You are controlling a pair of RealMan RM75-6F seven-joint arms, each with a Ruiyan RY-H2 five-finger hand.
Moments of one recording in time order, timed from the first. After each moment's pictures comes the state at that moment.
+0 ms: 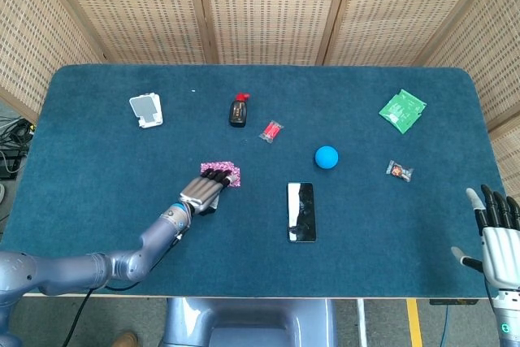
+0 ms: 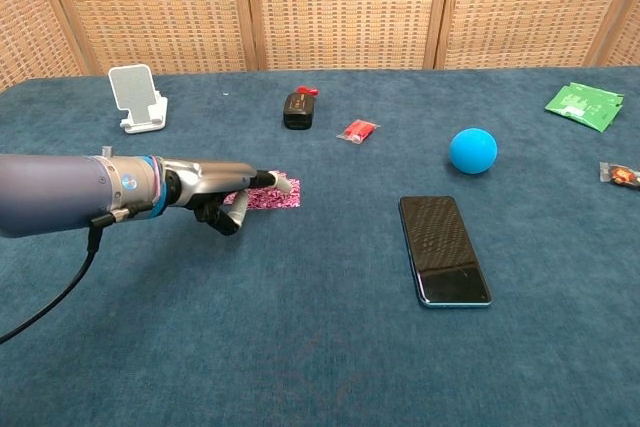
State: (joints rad) left arm -1.00 -1.65 -0.10 -1.33 0.69 0.63 0.44; right arm 0.03 -1.14 0.10 -1.61 -1.45 1.53 -0.17
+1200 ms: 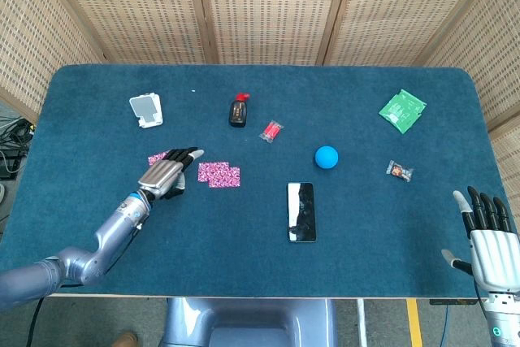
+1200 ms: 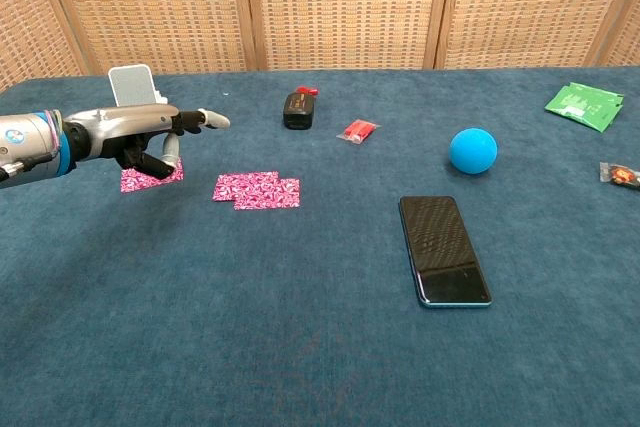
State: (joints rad) left arm -0.81 -1.50 -0.14 -1.33 1.12 0.71 -0.02; right arm 0.03 -1.14 0.08 -1.64 -1.50 1.55 -0.21
